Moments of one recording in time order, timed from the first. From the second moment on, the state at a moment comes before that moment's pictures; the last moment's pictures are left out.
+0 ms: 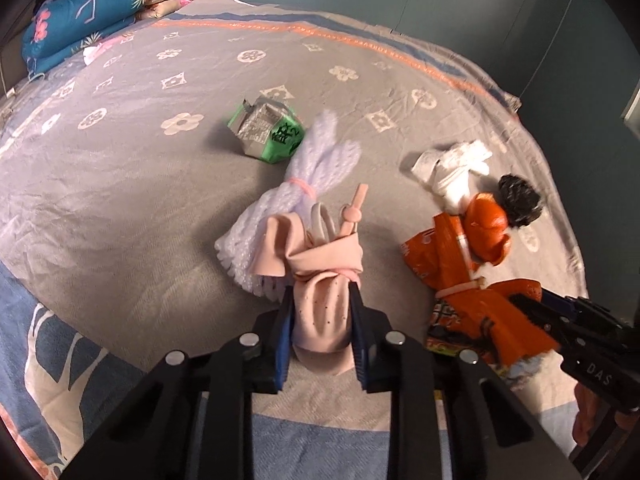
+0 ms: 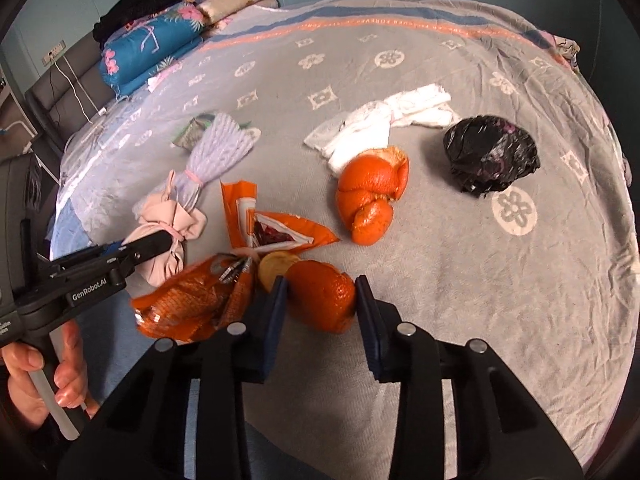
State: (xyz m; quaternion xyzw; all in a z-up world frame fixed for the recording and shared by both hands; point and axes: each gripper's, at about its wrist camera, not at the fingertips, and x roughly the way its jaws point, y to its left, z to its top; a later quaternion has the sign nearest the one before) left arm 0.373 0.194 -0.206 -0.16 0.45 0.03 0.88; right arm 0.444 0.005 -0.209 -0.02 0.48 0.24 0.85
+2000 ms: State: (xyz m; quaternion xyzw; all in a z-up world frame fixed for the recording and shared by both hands) left arm 0.176 0.191 0.007 -0.17 0.22 0.00 0.96; right arm 0.305 -0.113 -0.030 0.10 0.32 0.26 0.90
